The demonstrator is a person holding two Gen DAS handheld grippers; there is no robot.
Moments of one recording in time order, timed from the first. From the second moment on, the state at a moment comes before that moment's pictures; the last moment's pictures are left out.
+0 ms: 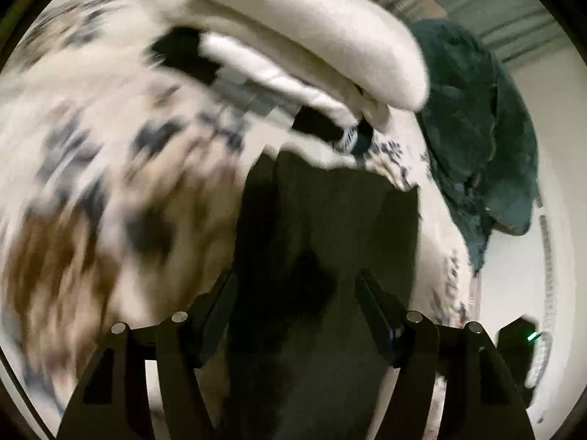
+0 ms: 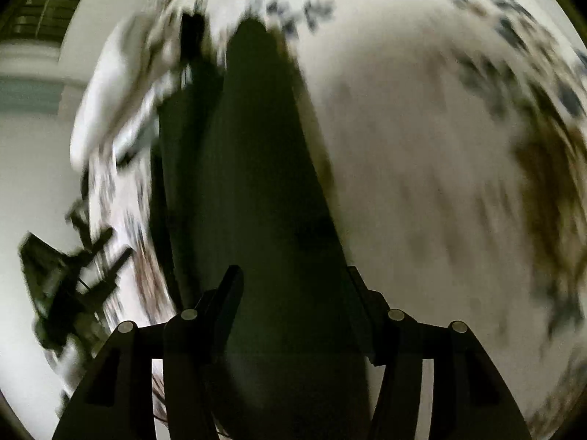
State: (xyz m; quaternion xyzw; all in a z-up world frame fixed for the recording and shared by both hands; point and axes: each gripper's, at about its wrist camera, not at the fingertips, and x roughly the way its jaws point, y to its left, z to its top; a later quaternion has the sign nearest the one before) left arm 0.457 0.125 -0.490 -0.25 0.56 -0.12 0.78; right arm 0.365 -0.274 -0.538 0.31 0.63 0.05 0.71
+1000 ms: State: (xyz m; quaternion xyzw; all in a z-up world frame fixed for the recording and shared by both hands) left arm 0.495 0.124 -0.501 -0.26 0.57 -0.19 0.75; right arm 0.524 -0.223 -0.570 0.30 0.64 0.05 0.71
